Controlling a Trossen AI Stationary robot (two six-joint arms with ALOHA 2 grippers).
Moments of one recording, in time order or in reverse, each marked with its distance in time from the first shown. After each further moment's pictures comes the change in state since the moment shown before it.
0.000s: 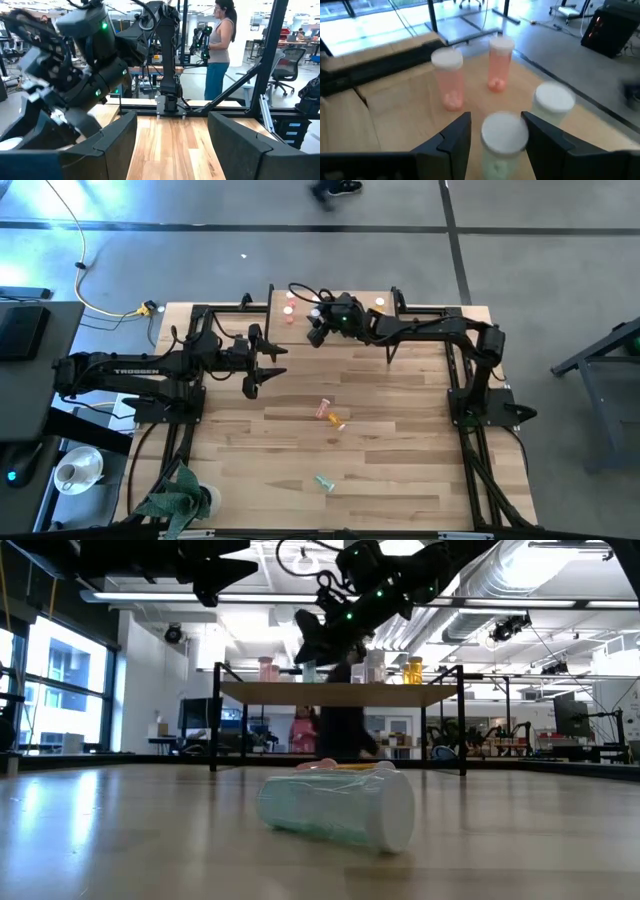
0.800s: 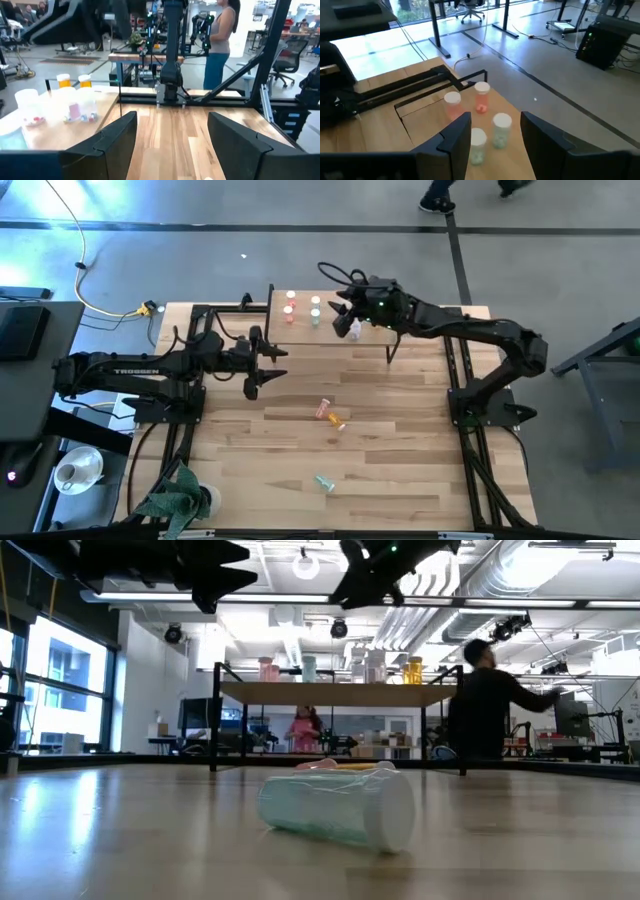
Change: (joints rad) left arm 0.000 0.000 0.000 -0.058 0.000 -0.001; right arm -0.002 -0.329 0.001 -0.272 -0.007 -0.008
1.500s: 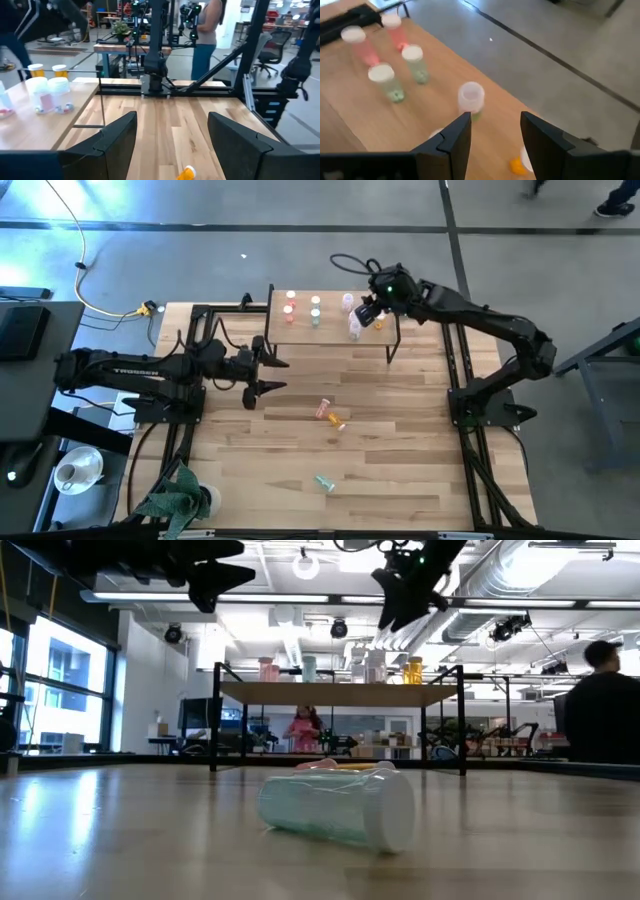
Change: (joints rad) left arm -0.097 0.002 0.000 -0.046 -0.033 -0.008; right arm -0.120 -0.058 0.086 -0.495 0.099 0.096
